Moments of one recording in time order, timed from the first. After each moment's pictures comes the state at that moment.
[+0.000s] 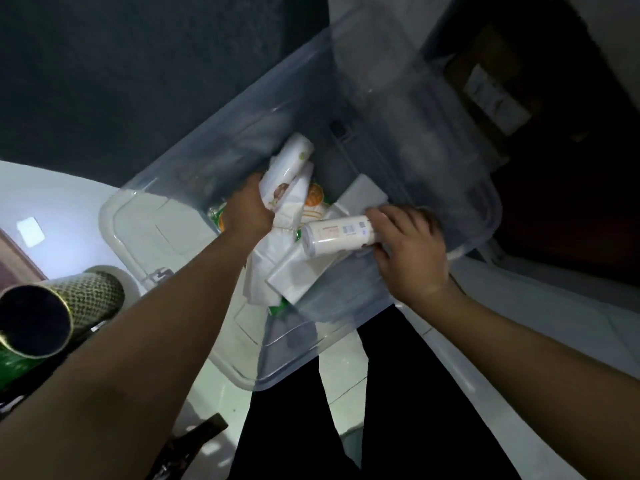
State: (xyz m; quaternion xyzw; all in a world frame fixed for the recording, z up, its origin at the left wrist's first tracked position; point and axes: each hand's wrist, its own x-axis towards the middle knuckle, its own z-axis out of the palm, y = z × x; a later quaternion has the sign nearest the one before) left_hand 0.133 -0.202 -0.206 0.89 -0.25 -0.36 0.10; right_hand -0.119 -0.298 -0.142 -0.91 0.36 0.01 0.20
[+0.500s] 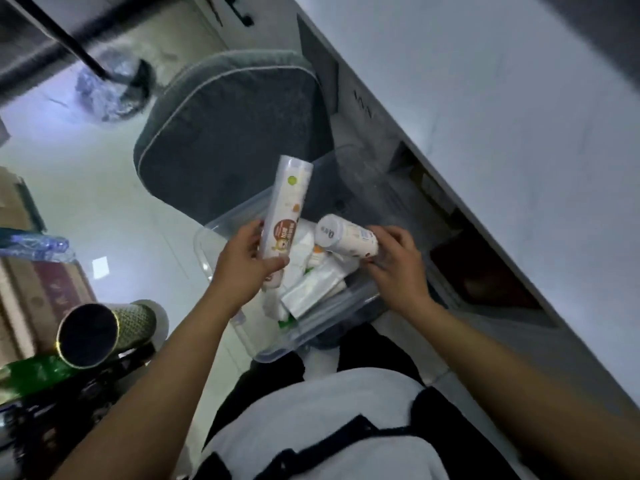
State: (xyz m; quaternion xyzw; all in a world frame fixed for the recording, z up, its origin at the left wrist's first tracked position) left_hand 0.070 -0.147 0.076 0.83 -0.15 -0.38 0.38; right_hand -0.139 -0.312 0.009 -0.83 0.38 -0.13 0.39
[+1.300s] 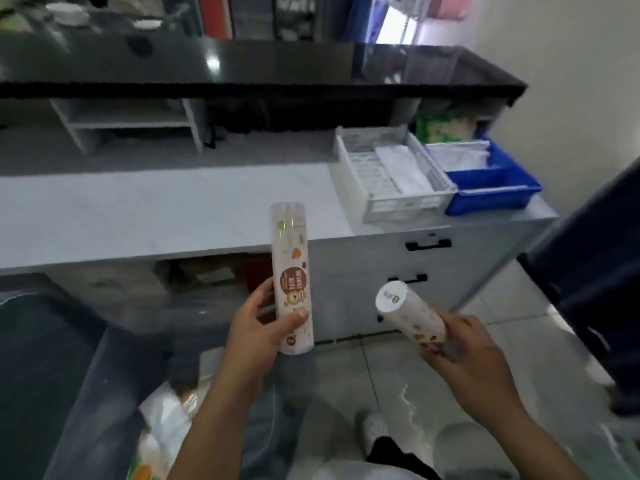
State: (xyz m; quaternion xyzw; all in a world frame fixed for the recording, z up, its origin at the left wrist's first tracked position) left_hand -0.133 -0.106 0.194 0.47 -0.46 -0.66 0.35; right_hand -0.388 0.056 0.191 -0.47 0.81 -0.33 0.15
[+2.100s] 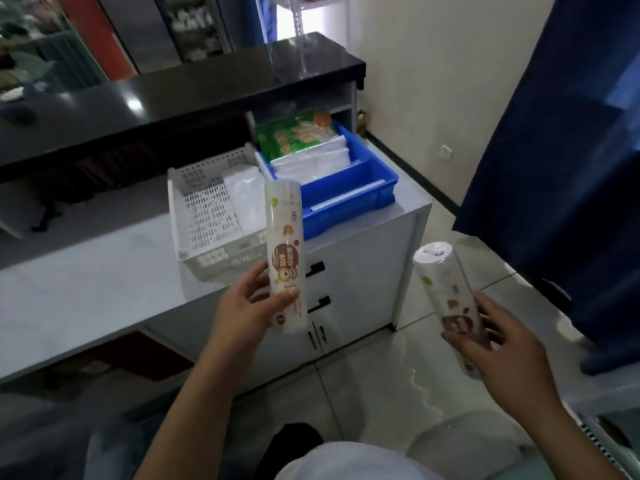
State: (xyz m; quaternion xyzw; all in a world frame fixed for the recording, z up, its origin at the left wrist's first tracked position) left_hand -0.523 -0.102 0.224 0.44 -0.57 -0.64 0.27; right_hand -0.748 0.140 0.166 -0.27 0.79 -0.52 0.19
